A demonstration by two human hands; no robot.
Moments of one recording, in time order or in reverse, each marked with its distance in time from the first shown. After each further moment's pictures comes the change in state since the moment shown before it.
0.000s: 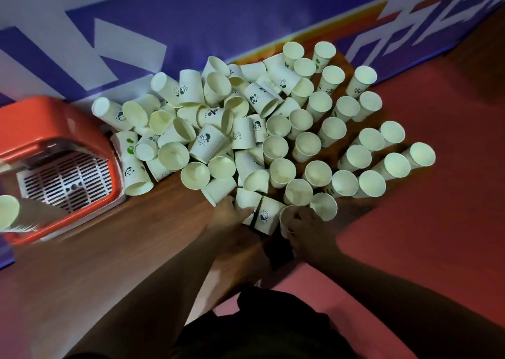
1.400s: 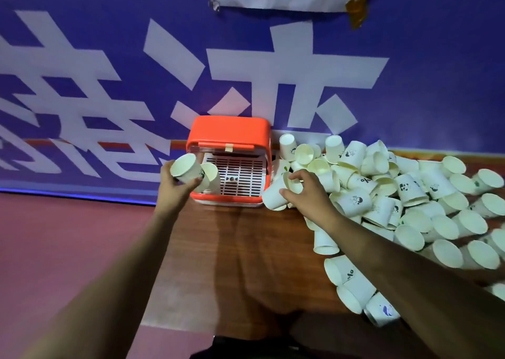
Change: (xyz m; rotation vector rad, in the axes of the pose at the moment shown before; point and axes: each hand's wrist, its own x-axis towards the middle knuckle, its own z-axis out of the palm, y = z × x) left_hand -0.164 -0.239 -0.308 -0.784 0.933 0.085; right_hand 0.151 -0.301 -0.135 0.744 0.011 -0.275
